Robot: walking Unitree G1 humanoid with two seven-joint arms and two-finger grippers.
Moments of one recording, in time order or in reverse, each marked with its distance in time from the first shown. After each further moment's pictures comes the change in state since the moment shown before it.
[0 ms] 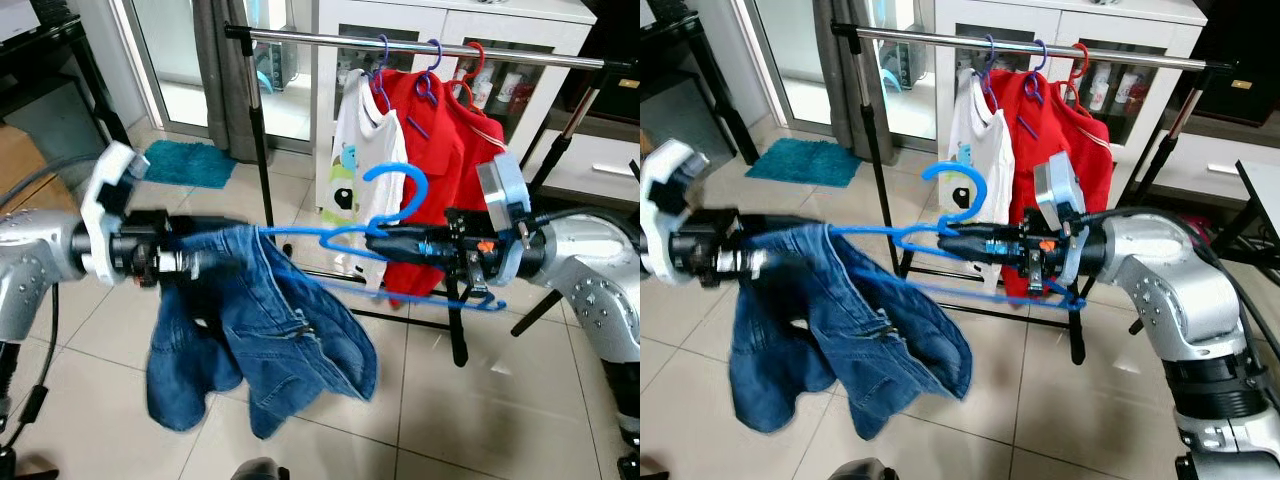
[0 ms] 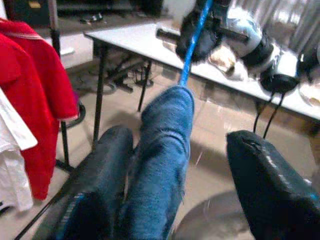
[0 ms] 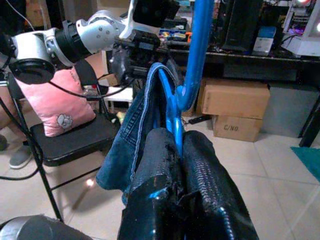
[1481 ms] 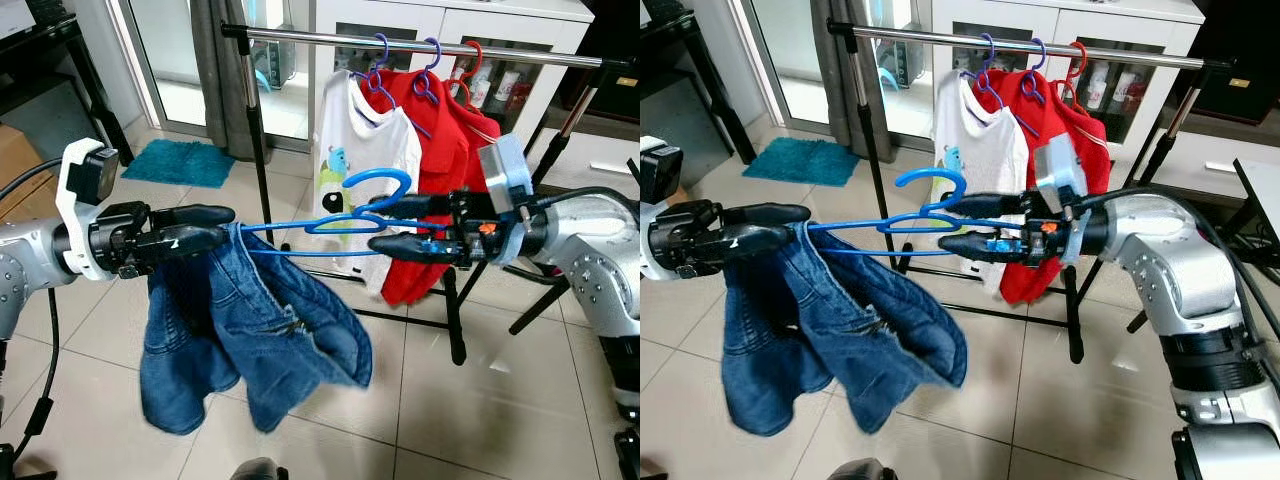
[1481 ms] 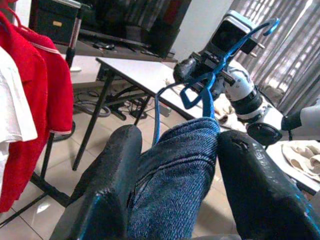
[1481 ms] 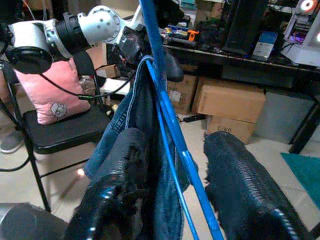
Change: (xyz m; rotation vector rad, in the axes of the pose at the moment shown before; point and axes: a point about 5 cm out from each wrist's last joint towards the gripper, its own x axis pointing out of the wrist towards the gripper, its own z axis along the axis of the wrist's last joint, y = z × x) left arm -0.017 0.003 -0.001 -0.233 -0.233 0.066; right arm 0.000 -0.013 0.011 -0.083 0.021 0.021
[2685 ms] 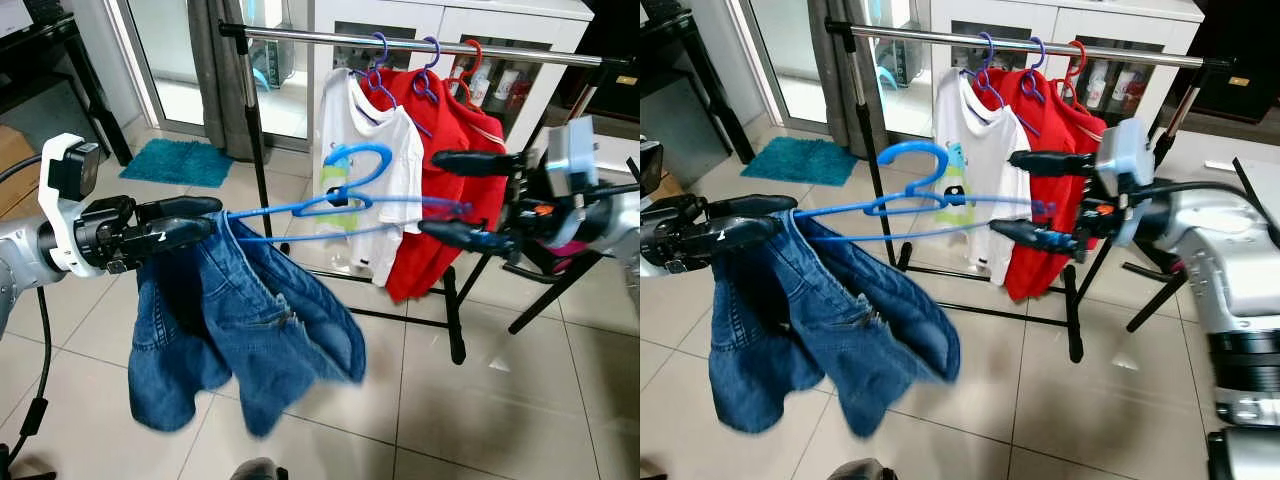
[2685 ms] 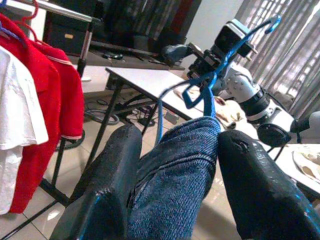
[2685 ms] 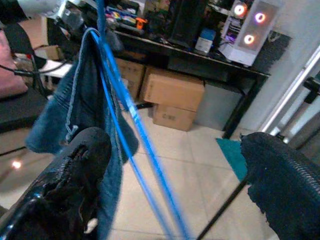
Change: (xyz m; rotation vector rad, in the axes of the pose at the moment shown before) left arm -0.010 0.001 0.004 0.027 -0.039 0.033; right arm -0.045 -0.014 0.006 -0.139 0.039 -0.205
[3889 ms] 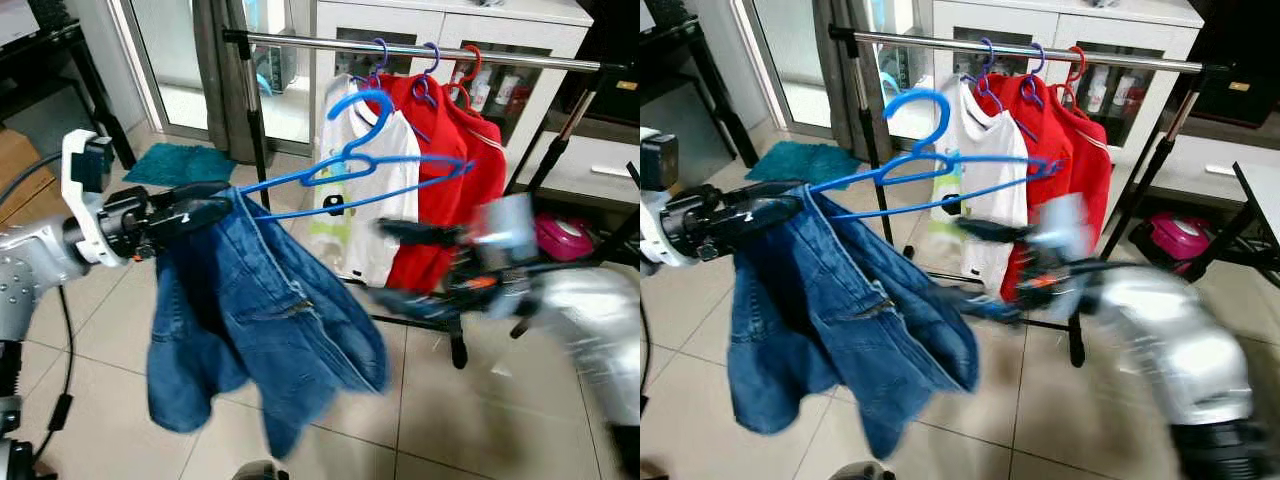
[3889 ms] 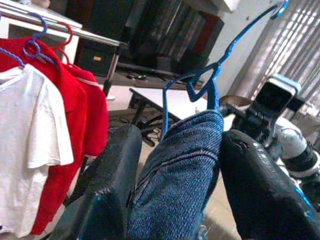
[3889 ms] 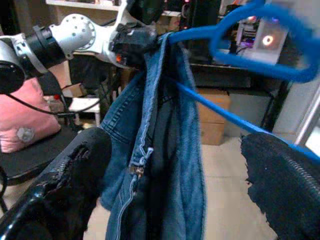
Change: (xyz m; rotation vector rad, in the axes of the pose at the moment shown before) left arm 0.013 0.007 0.000 0.021 -0.084 0.100; right arm 0.022 0.061 -0.019 0.190 -0.084 -0.021
